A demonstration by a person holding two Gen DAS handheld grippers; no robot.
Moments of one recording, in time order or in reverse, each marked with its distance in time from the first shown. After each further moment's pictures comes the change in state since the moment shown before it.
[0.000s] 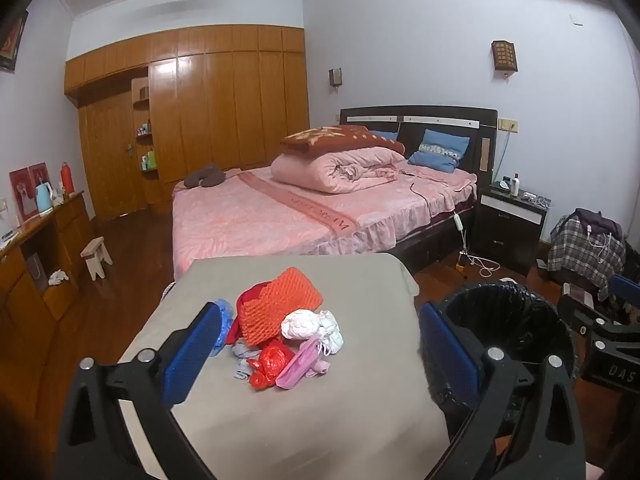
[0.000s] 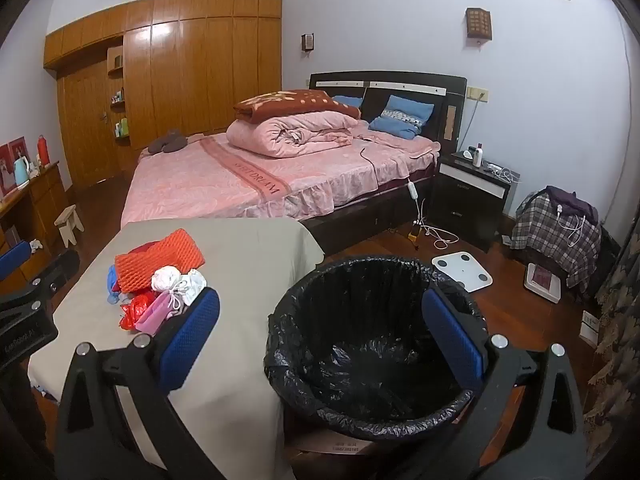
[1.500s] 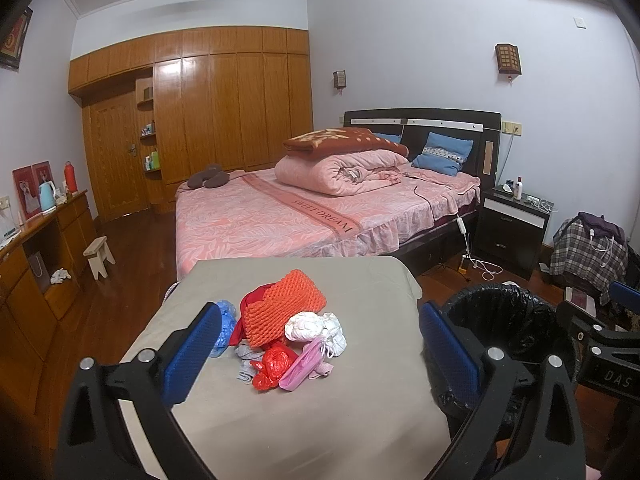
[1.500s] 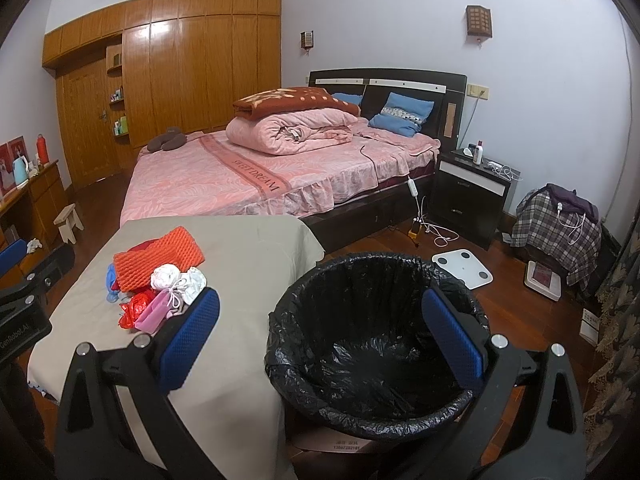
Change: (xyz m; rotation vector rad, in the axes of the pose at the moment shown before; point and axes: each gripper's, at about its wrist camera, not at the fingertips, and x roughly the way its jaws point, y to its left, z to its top) left arm 0.000 0.003 0.002 -0.009 -0.014 0.004; right arm 0.004 0.001 -0.002 0.003 0.005 0.000
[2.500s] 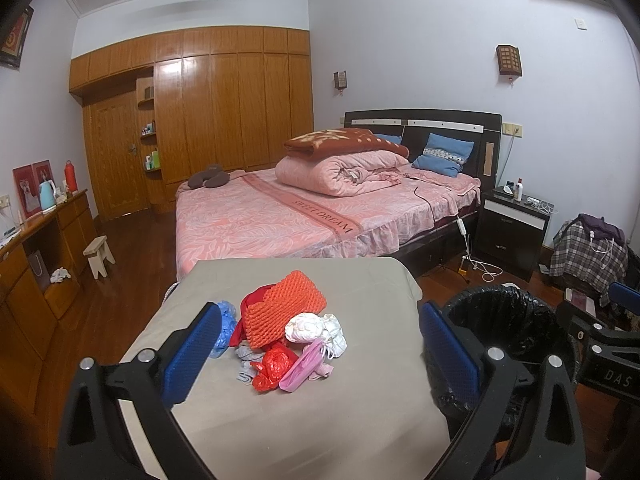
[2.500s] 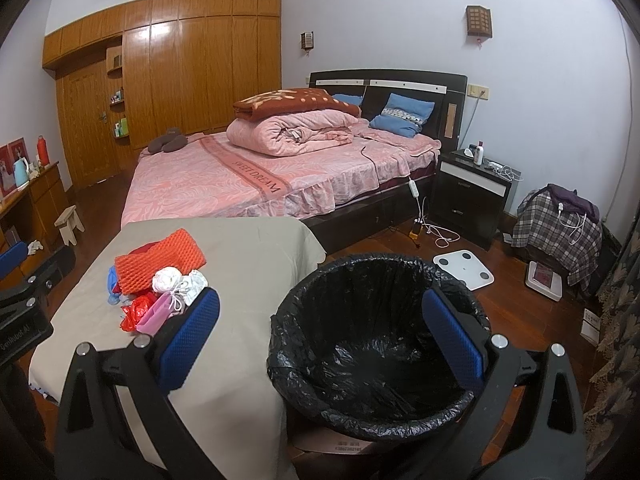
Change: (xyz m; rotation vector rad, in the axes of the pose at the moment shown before) left arm 0.000 0.000 0.000 -0.002 -0.001 -0.001; right arm 0.000 0.001 0.001 0.001 0.000 0.001
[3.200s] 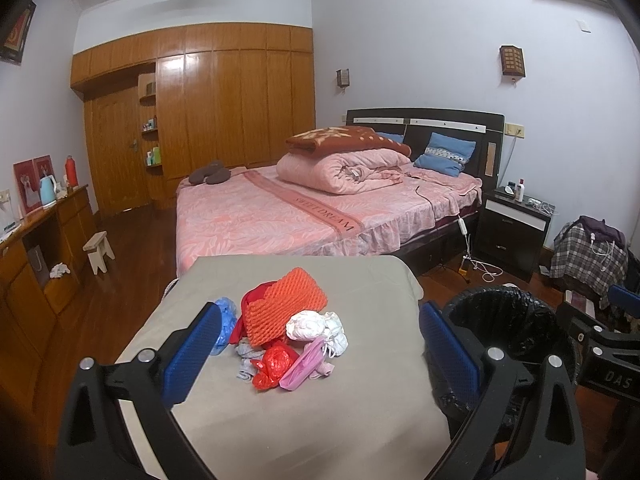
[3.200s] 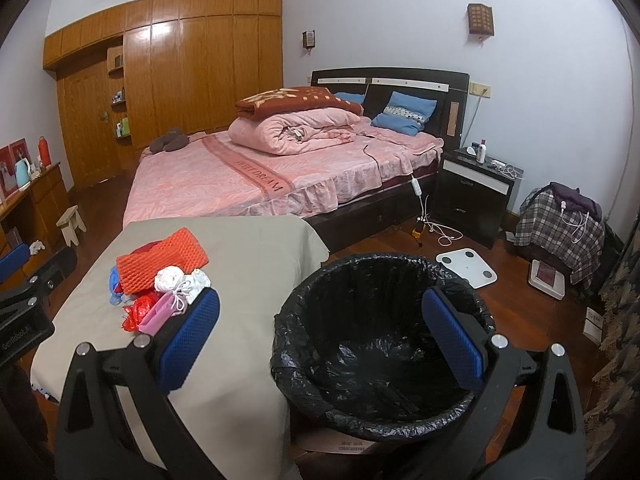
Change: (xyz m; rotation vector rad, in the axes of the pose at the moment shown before) left arm 0.001 0.008 0.002 -0.010 0.005 0.003; right arm 0.001 0.002 -0.001 0.004 0.003 0.009
